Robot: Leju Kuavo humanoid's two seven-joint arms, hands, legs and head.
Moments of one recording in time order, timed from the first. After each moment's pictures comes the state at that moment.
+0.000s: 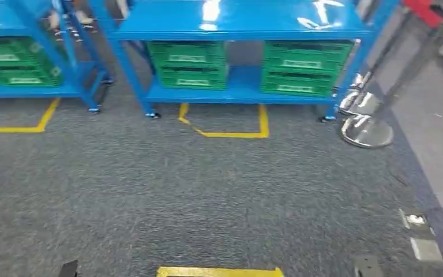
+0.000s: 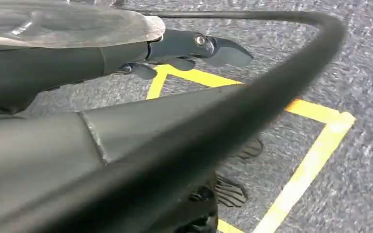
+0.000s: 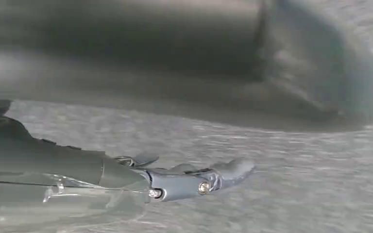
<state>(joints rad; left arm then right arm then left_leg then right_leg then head) -0.10 0.17 -0.90 -0.22 1.30 0.18 -0.17 -0.05 -0.09 0.30 -0.36 -0.21 -0.23 -0.40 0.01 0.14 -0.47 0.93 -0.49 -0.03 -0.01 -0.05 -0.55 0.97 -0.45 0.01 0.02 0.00</state>
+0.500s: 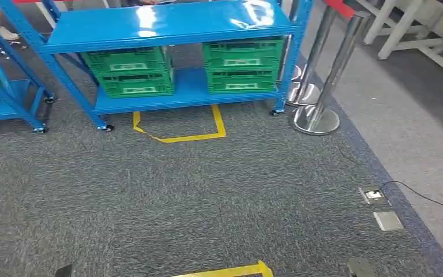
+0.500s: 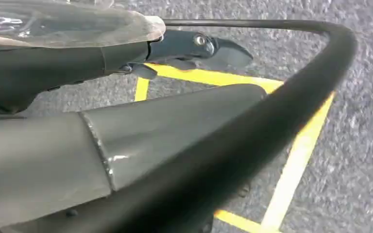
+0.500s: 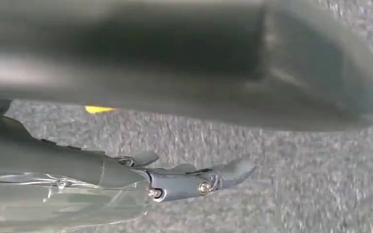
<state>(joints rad) -0.11 0.16 -0.90 -0.22 1.30 0.18 -0.17 -0.06 -0.07 0.30 -0.26 -0.22 -0.17 -0.31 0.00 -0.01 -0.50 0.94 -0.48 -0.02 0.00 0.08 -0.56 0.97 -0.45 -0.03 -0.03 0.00</state>
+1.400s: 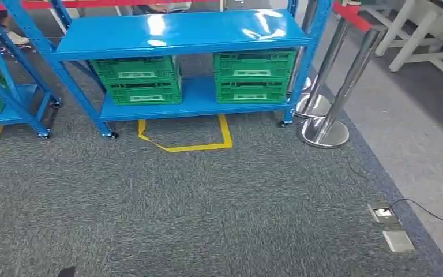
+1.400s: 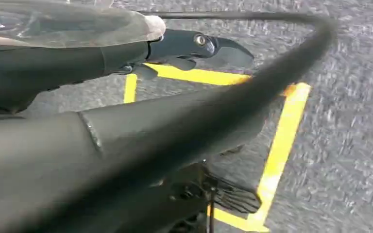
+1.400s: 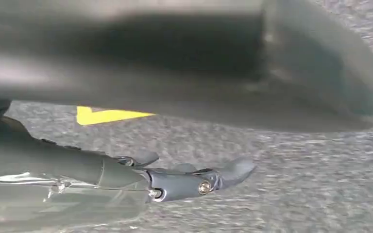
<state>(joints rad) -0.10 0.16 -0.89 -0.22 1.30 0.18 -0.16 -0.06 -0.06 0.30 -0.22 -0.23 -0.11 -0.29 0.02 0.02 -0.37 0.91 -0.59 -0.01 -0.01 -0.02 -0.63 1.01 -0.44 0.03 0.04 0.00</state>
